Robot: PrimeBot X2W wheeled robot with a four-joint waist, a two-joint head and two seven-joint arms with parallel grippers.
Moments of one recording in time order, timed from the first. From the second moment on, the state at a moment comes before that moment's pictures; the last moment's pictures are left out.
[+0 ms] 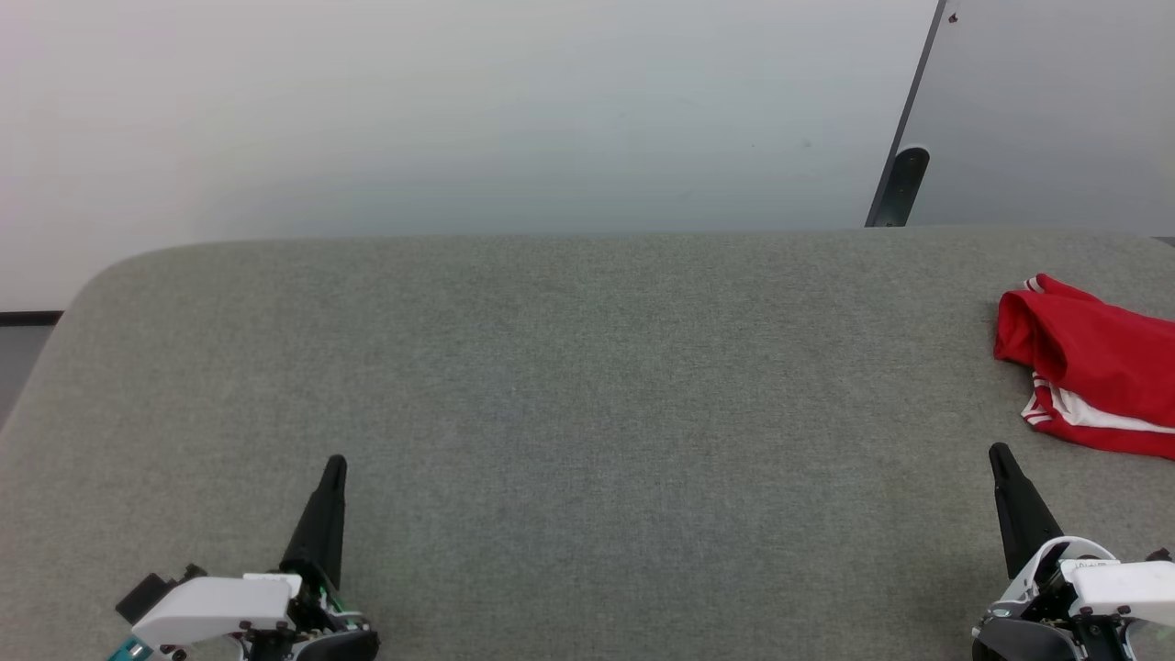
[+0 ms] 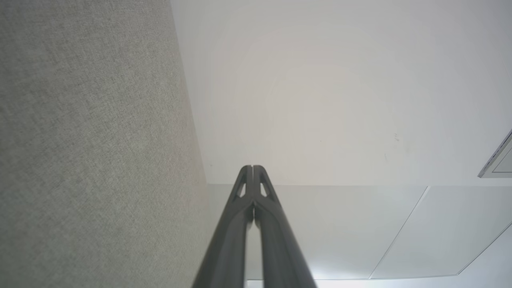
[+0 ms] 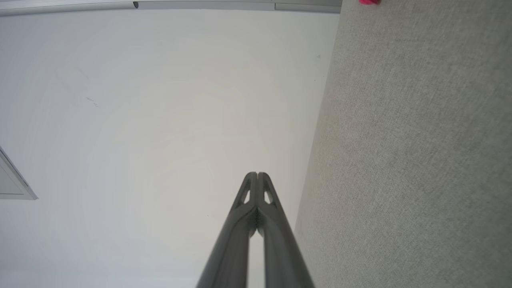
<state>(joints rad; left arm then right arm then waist) -0.10 0.05 0.11 0.24 -1.61 -0.13 0.11 -0.11 -0.05 -0.12 0.25 1.61 0.13 0.11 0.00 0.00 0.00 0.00</state>
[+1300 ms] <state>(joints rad) -0.10 0.05 0.11 0.24 -1.61 -0.13 0.11 -0.11 -0.05 -0.12 0.25 1.61 0.13 0.11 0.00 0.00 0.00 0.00</state>
